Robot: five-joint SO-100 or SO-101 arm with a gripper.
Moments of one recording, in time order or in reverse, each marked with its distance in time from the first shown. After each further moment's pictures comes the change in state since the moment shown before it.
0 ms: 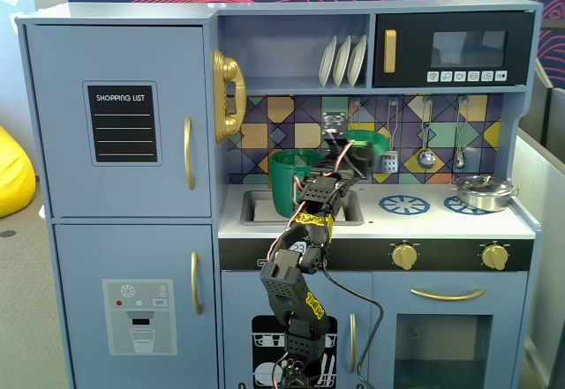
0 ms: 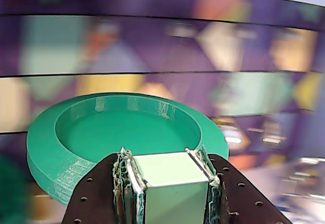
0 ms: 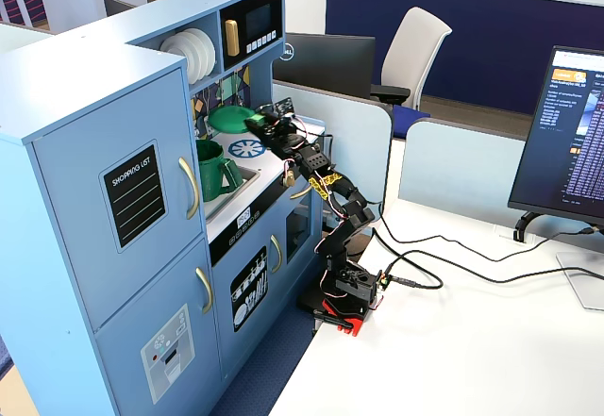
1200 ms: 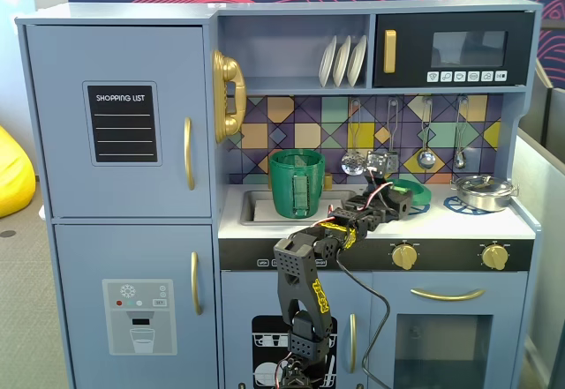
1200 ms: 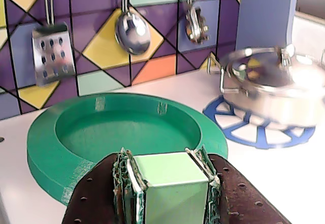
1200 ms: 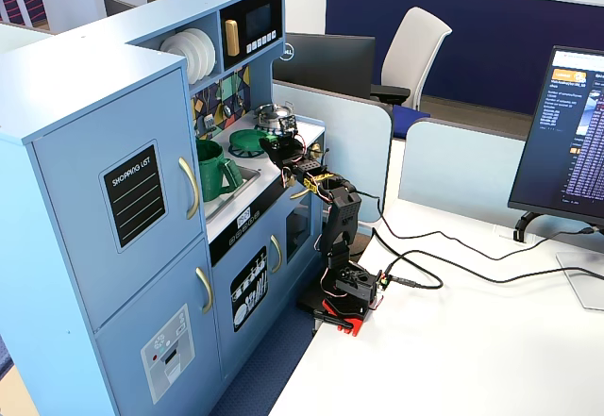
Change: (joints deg) arm 8.3 -18.1 12.7 -22.7 4.2
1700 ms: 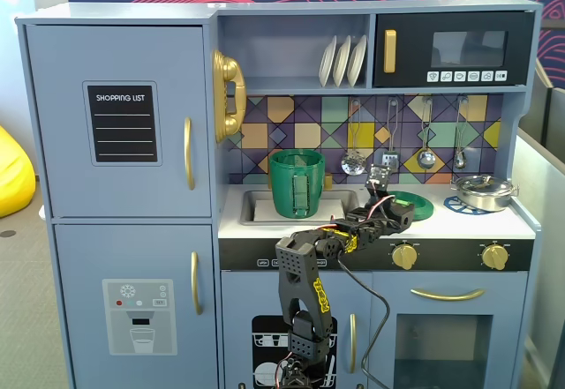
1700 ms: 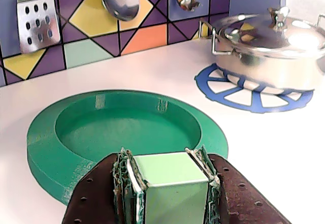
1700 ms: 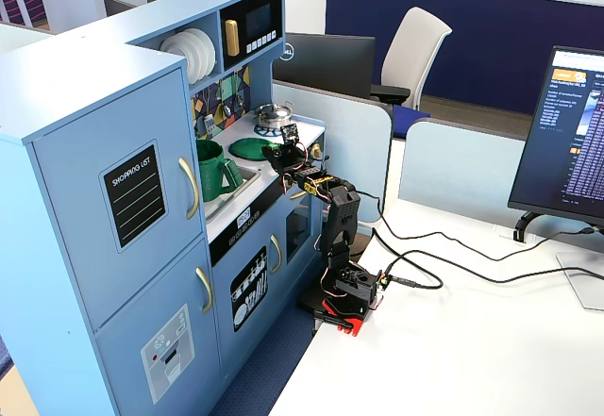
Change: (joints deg) arm 0.7 -2.0 5.4 -5.3 0.4
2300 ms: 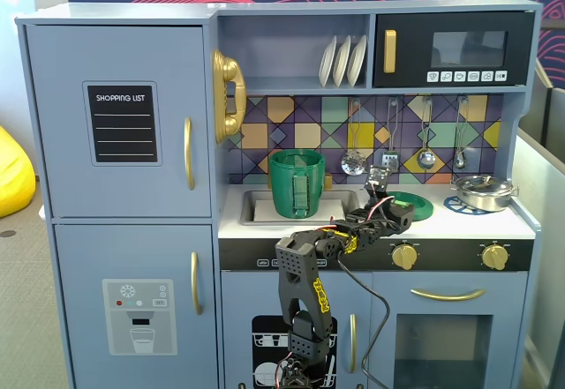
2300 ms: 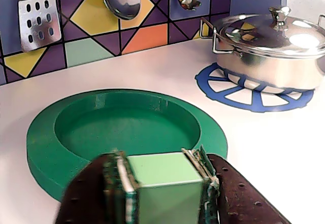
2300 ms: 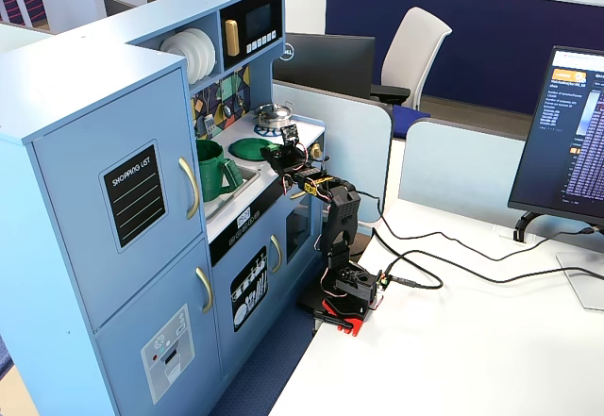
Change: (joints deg) arm 0.0 -0.1 0.5 -0.4 -0.4
